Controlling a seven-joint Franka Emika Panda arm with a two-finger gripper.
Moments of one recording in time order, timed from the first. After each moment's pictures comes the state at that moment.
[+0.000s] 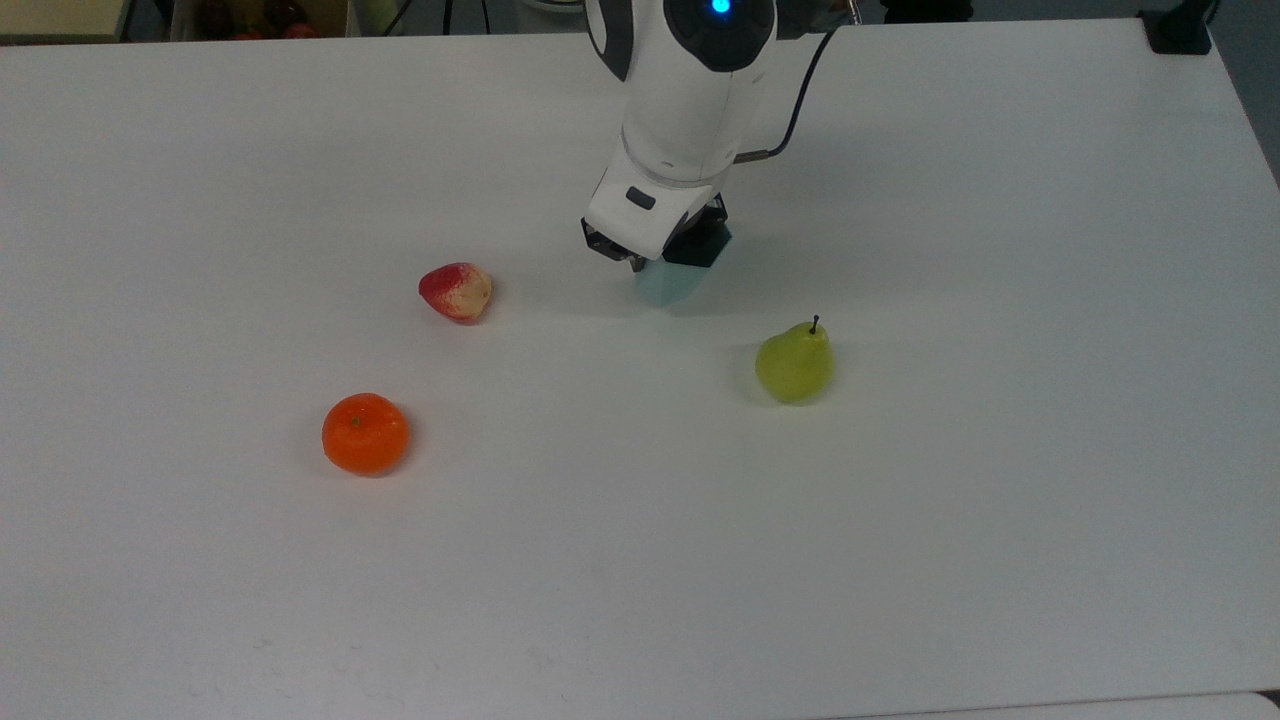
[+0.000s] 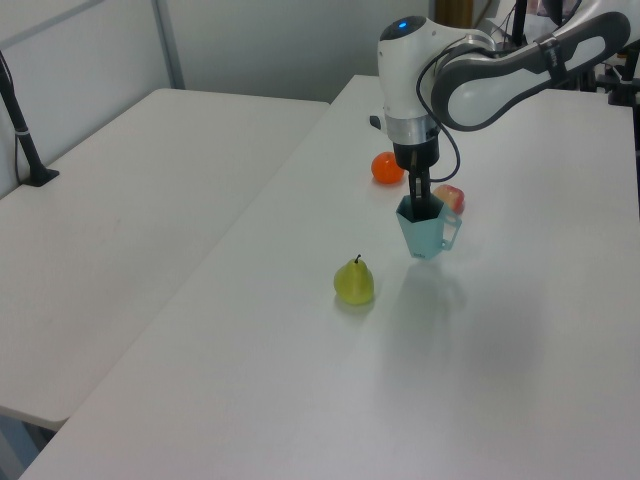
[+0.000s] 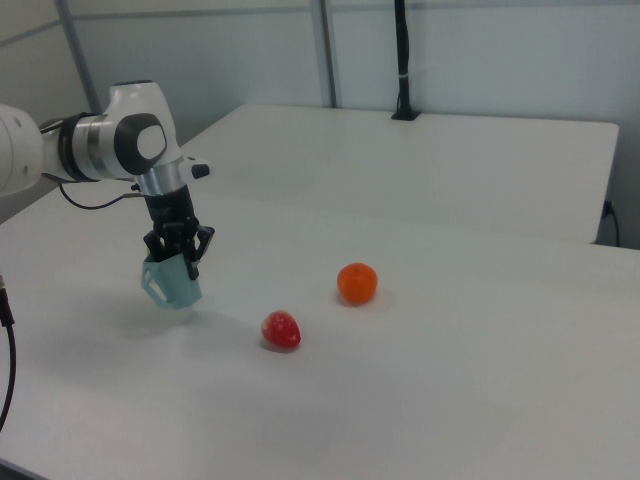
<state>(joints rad) 0.15 0.41 0.12 -1.59 -0.15 1.88 -0.03</state>
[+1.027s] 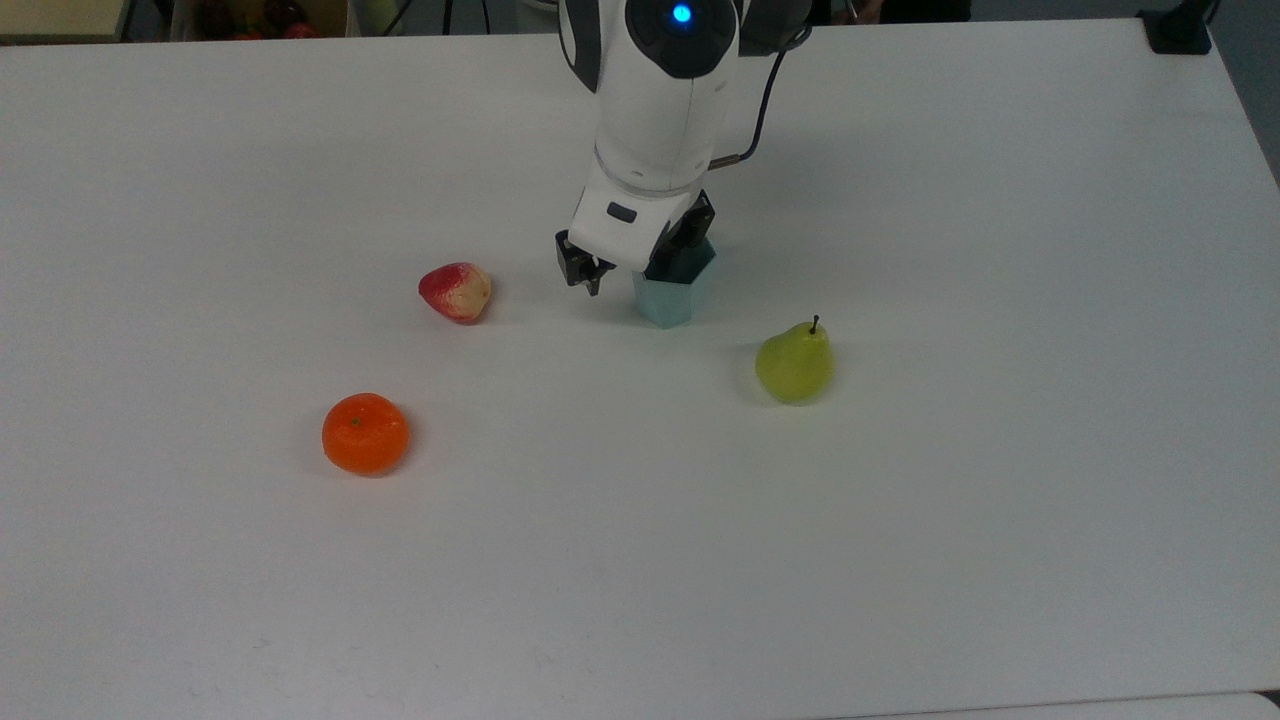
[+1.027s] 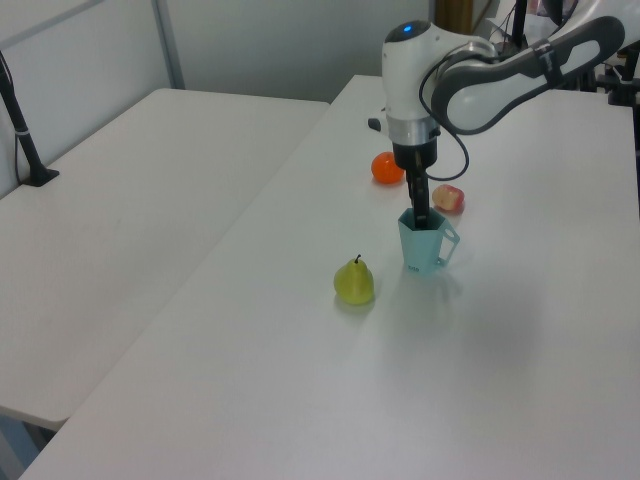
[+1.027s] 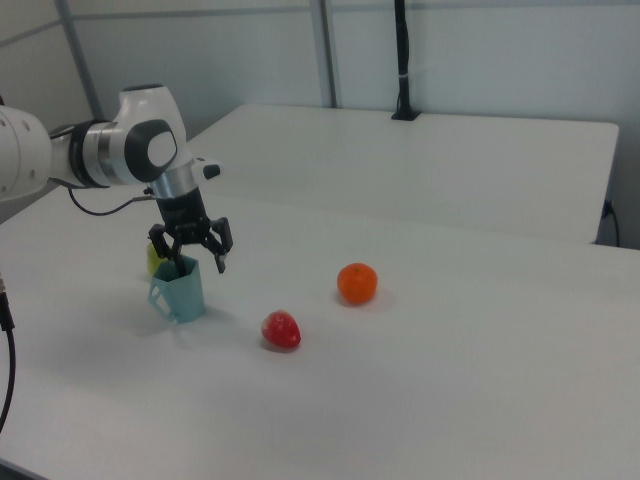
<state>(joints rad) 0.12 0.40 0.12 -1.62 -0.15 1.97 -0.15</state>
